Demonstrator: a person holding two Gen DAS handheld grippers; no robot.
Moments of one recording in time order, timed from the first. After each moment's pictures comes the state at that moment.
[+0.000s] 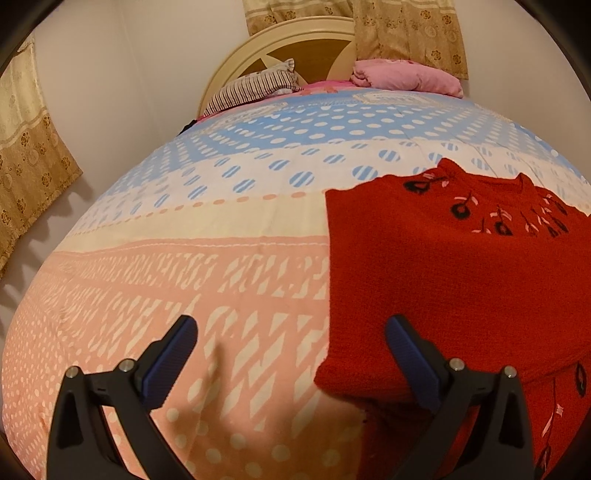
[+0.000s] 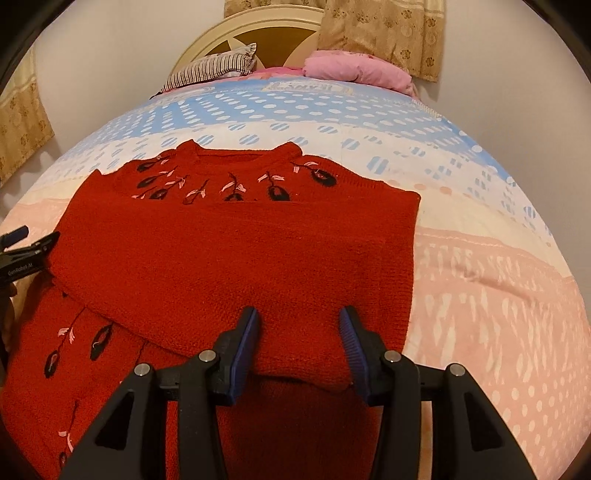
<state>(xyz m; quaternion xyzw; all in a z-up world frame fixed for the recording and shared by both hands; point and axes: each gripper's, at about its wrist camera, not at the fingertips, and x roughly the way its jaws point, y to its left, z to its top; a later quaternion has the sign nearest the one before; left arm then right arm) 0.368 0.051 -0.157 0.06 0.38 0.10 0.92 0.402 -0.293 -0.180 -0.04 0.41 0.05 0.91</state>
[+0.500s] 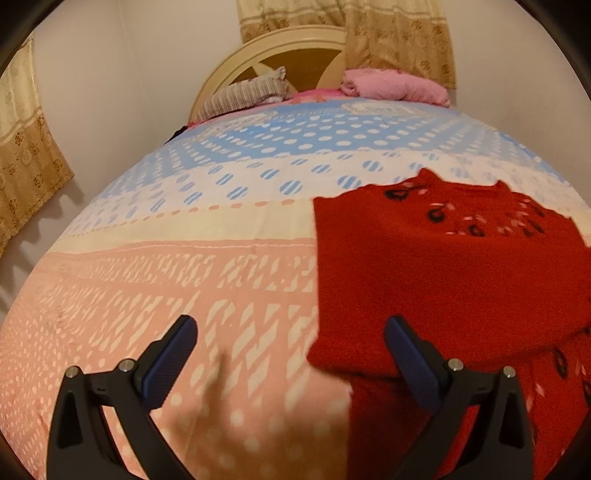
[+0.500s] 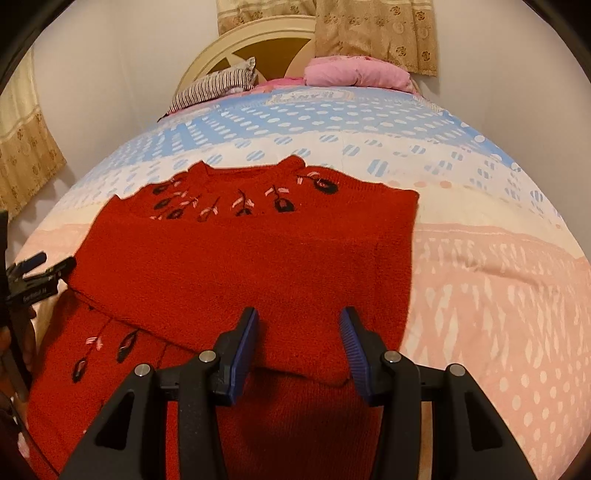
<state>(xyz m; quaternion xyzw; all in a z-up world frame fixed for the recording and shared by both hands) 0.339 0.048 -0.142 0.05 0.37 0.06 0.93 0.387 -0.308 -0.168 0.02 0.40 0.08 0.91</state>
